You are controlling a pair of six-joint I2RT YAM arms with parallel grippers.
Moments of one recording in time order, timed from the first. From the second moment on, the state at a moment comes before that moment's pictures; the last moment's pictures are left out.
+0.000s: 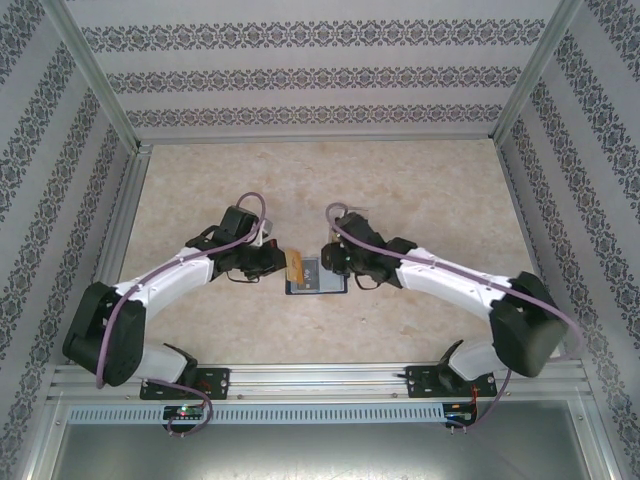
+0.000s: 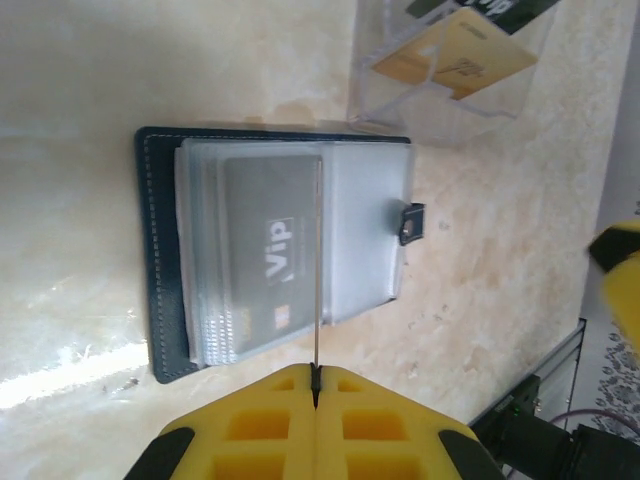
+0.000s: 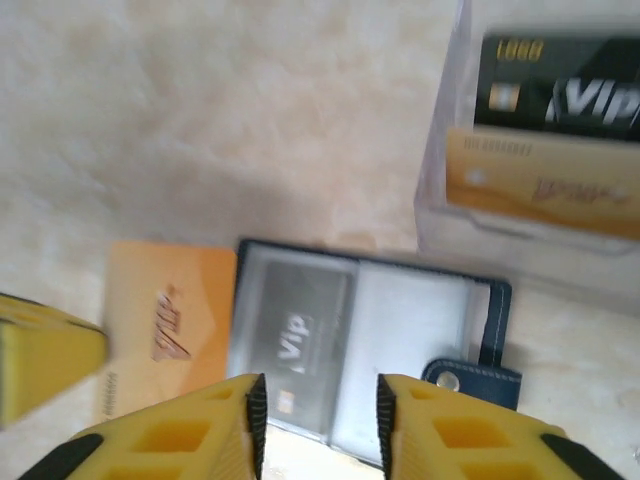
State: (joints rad) left arm -0.42 1.36 0.81 -0.38 0.50 -0.74; right arm 0.72 1.38 0.94 -0.36 -0.02 0.67
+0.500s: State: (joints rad) left arm -0.41 1.31 0.85 -0.23 0.71 -0.81; right arm 0.57 1.34 0.88 -0.08 -0.49 0.81
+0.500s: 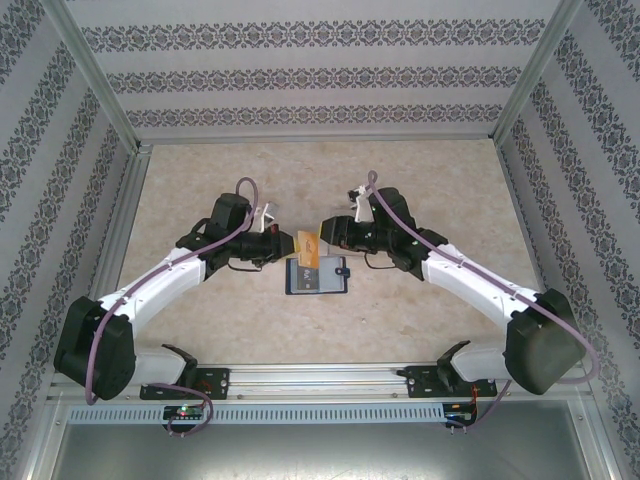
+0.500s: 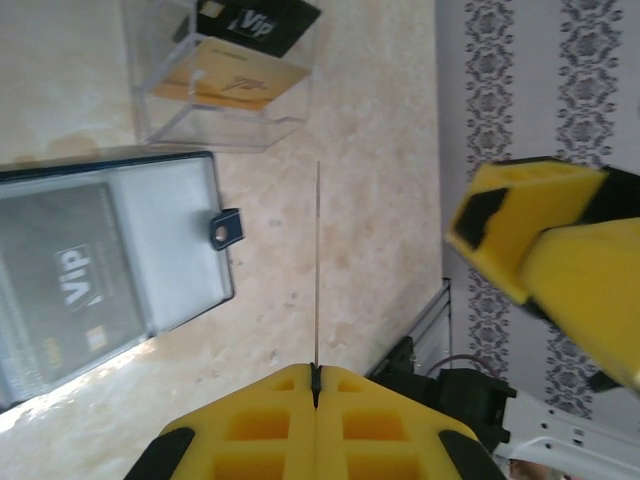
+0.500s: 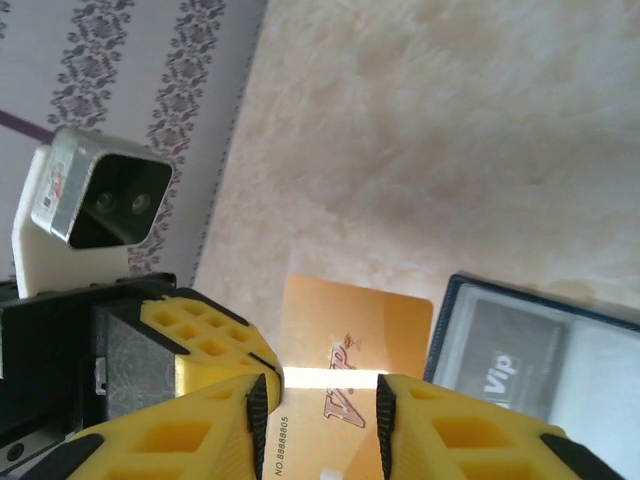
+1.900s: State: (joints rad) left arm -0.34 1.31 0.84 -0.17 0.76 -0.84; right arm 0.45 1.34 0.78 0.09 -0.69 0.90
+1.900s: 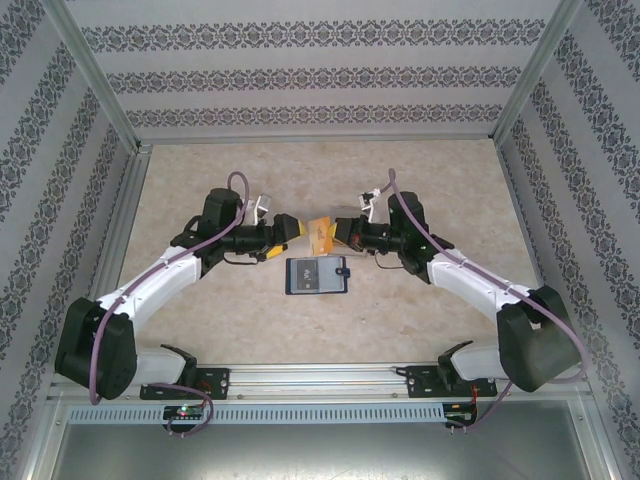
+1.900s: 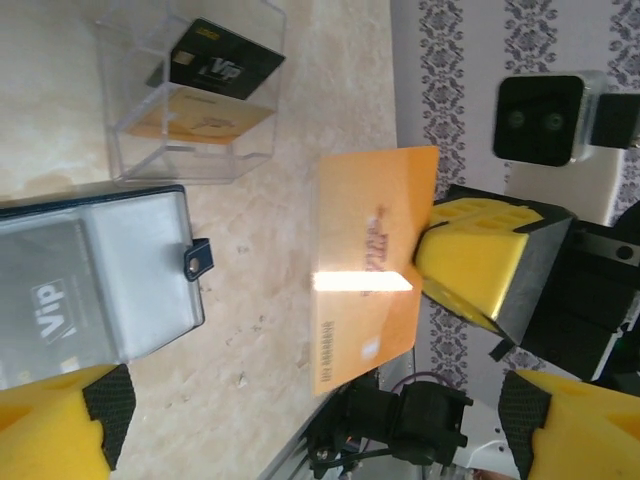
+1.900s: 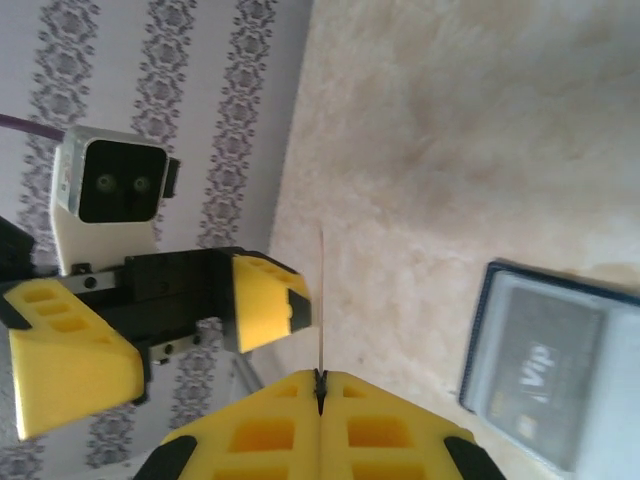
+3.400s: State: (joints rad) left arm -0.33 1.08 0.86 -0.49 0.46 -0.66; right arm 0.58 1.67 1.18 -0.58 0.00 -0.95
